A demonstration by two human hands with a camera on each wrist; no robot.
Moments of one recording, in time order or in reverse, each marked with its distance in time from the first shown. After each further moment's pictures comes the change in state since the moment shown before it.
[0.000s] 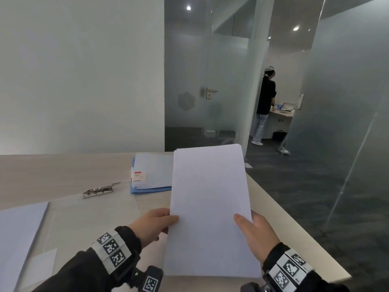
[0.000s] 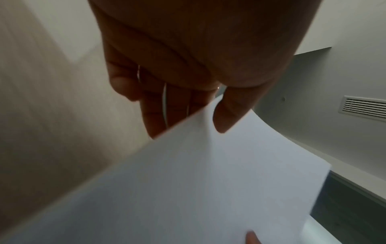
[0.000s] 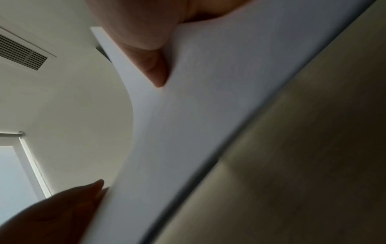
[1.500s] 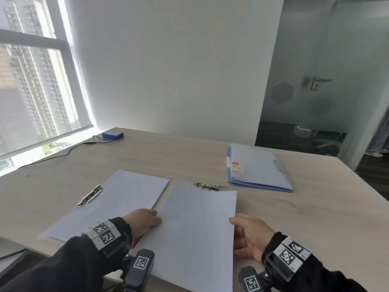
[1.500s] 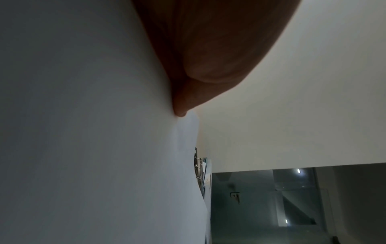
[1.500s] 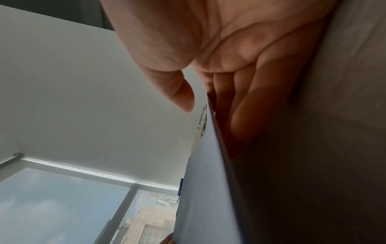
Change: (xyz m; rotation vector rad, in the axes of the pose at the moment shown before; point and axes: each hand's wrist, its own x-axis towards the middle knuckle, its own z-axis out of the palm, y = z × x) left_hand -0.136 -0.117 -0.192 -0.064 0.554 -0.514; right_hand 0.028 -0.014 0.239 0.062 -0.682 0.477
